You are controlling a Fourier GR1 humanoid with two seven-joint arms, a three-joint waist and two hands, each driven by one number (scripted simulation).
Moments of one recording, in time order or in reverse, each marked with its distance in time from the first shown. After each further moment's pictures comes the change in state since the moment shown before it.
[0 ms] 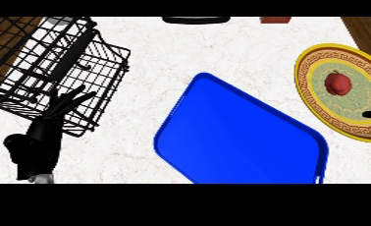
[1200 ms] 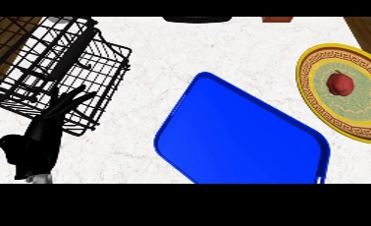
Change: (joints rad) left arm -0.003 -0.012 0.020 -0.010 0.013 -0.048 0.003; right arm 0.031 -0.111 -0.060 0.173 0.007 -0.055 -0.105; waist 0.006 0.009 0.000
